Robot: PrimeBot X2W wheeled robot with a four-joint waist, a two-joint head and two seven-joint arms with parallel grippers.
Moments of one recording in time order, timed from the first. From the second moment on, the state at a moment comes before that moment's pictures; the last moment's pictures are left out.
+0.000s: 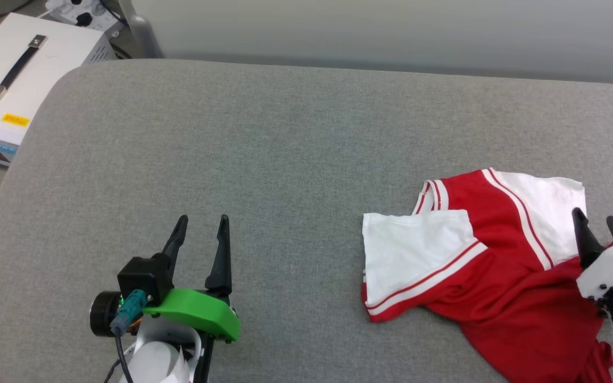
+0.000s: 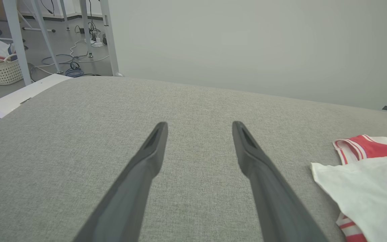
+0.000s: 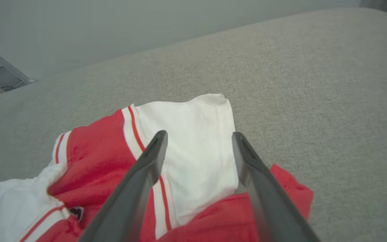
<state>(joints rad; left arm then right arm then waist) -0.12 0.13 -0.21 0.14 -0.31 0.04 -0.20 -0.30 -0.29 -0.12 0.47 0.48 0.13 0.10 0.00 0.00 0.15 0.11</state>
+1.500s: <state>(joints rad) -0.66 0.16 -0.63 0.61 -0.38 -0.13 0.40 -0.03 -0.06 0.06 -0.08 0.32 0.13 0.01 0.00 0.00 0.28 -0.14</state>
